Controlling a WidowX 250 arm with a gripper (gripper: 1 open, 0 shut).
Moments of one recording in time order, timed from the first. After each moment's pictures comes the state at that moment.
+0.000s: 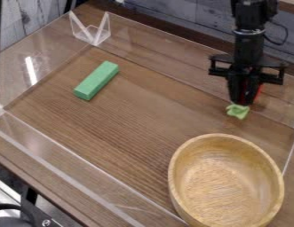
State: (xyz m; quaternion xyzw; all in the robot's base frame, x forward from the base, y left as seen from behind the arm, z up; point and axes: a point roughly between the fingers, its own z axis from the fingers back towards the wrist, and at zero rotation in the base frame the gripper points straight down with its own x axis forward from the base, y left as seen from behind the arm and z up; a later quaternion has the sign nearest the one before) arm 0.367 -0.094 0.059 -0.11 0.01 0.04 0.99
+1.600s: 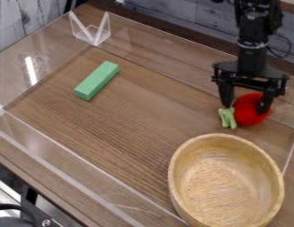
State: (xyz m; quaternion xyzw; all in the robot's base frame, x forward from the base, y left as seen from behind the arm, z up) arm 0.366 -0.097 0.040 -0.08 -0.03 0.04 1.00
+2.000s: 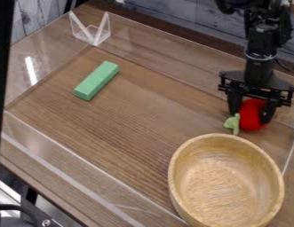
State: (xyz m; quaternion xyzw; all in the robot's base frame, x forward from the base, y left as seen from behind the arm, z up) arm 0.368 -0.098 0.032 -0.07 -0.03 0.04 1.00
